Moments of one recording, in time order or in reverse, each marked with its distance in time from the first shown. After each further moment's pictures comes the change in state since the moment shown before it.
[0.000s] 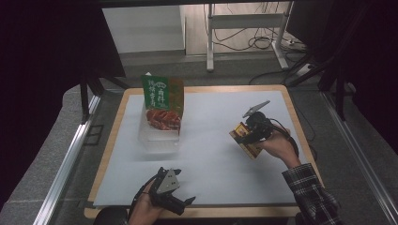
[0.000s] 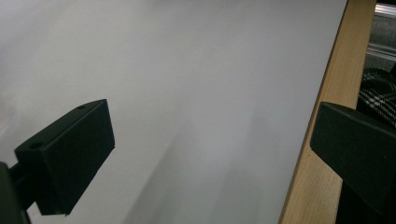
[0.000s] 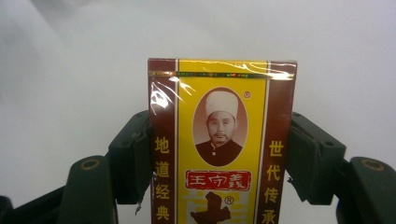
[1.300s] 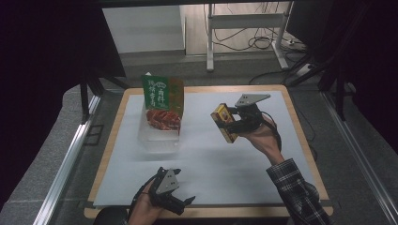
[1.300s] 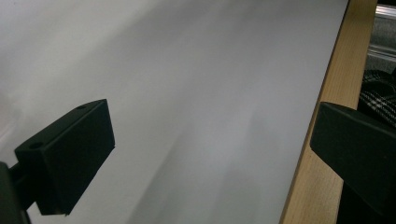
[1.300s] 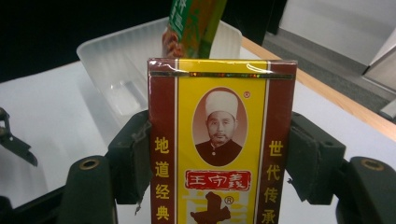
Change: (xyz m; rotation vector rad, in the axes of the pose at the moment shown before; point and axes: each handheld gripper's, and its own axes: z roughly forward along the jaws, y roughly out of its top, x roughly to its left) left arm 0.000 0.000 -0.002 -0.010 0.006 0.002; right arm 0.033 0.046 -0.017 -0.417 0.047 -0.088
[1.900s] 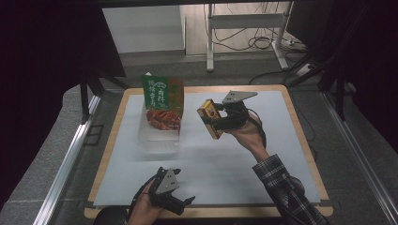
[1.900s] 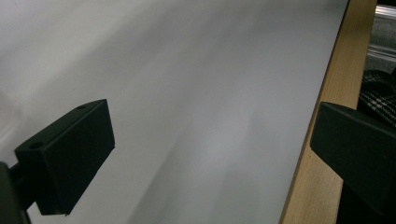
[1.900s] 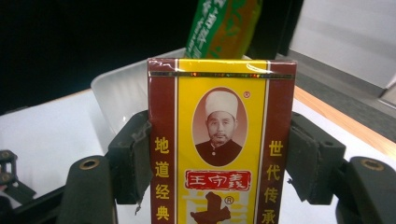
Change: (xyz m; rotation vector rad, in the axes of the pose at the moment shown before) left arm 0.000 0.000 0.000 0.001 0.000 0.000; right arm 0.014 0.019 0.032 -0.081 0.046 0.001
